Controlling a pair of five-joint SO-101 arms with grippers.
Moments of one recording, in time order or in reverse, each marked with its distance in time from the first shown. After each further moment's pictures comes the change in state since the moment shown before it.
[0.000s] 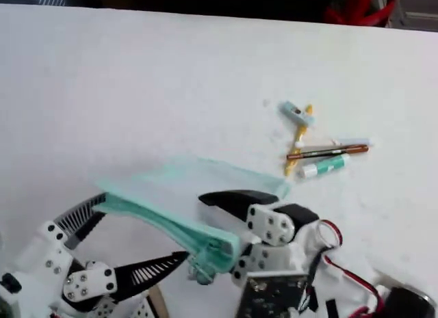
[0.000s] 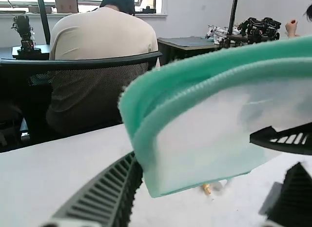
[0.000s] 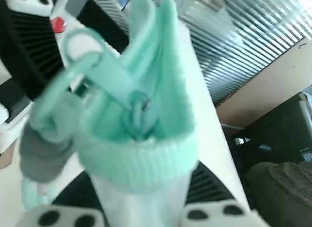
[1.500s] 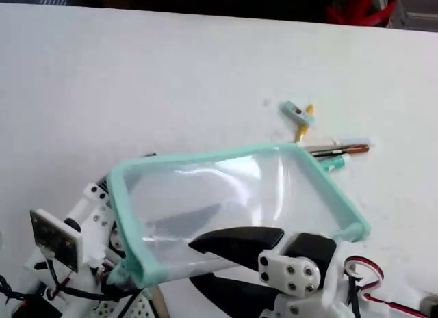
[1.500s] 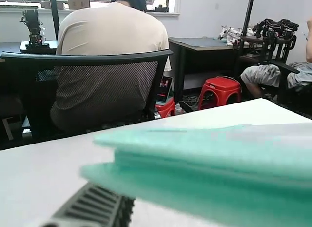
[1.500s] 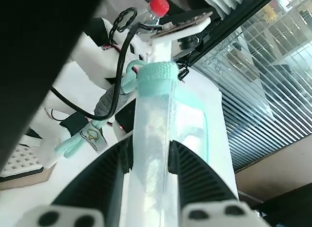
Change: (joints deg) left arm -3.9 0.7 19.0 -20.5 1.8; right arm -14.3 6.0 -19.5 7.6 0.6
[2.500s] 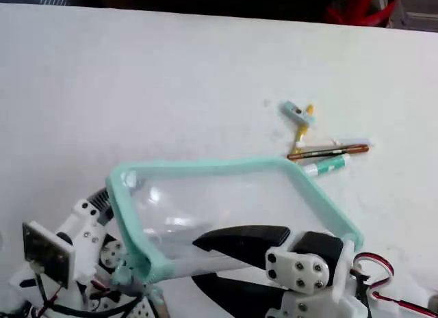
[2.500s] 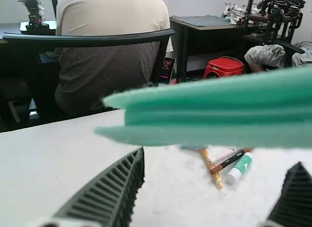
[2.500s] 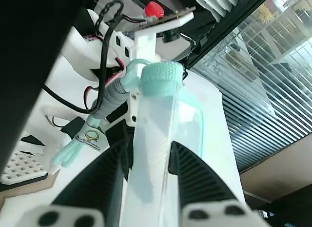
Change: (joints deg) left arm -1.3 -0.4 -6.3 12.2 0.0; right arm -1.8 0.2 -4.2 2.2 -2.1
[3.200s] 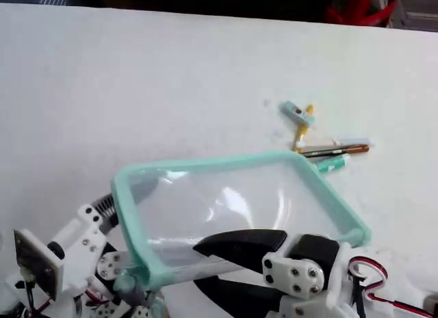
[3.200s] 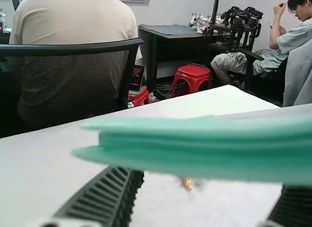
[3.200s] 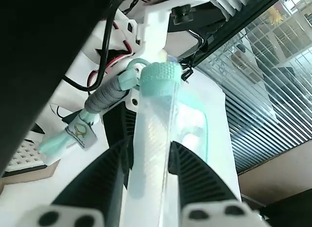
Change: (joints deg) left arm 8.0 0.1 -2.2 0.0 1.5; right arm -1.2 -1.9 3.7 0.1 2.9
